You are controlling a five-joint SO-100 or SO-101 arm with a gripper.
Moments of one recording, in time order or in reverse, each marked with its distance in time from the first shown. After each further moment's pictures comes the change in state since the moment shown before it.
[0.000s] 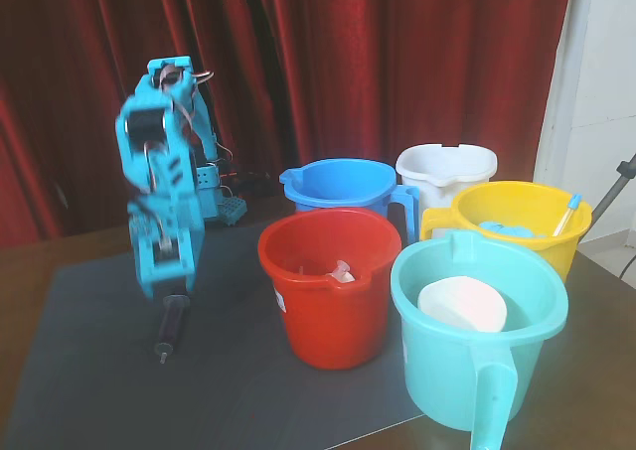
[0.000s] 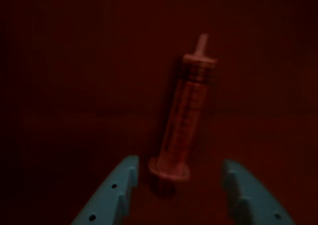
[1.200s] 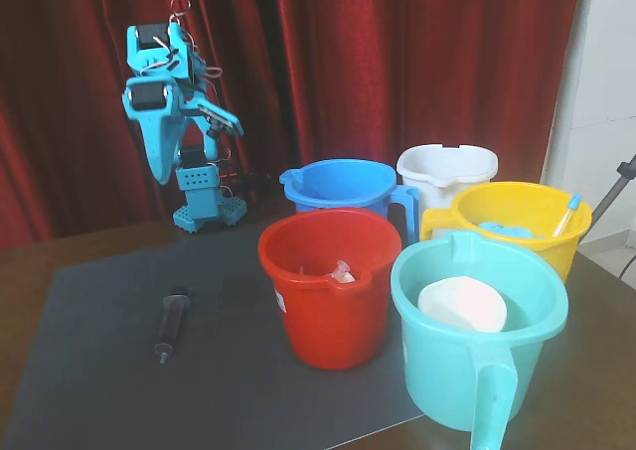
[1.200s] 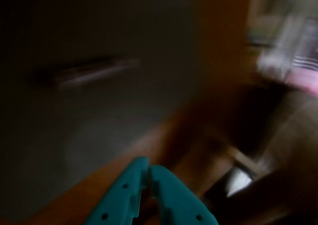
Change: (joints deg) arm -0.2 45.1 14.8 5.2 -79.6
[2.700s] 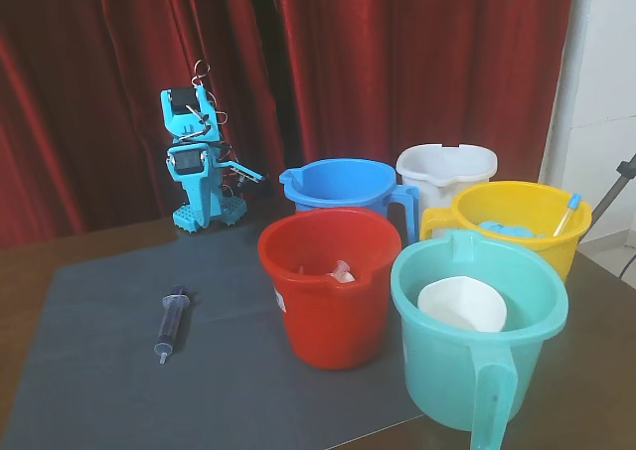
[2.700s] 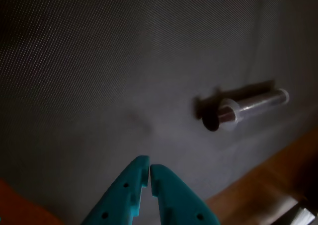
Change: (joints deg) arm -6.9 54.8 57.4 6.6 7.0
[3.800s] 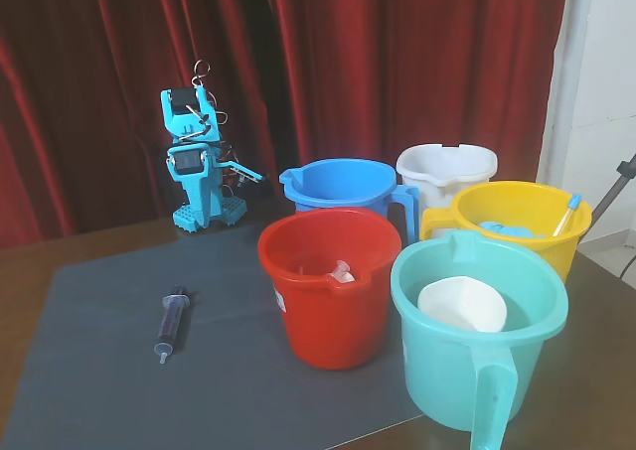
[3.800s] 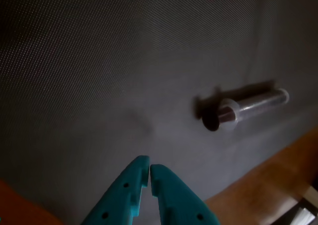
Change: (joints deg) arm 0.0 0.0 0.0 0.0 0.0
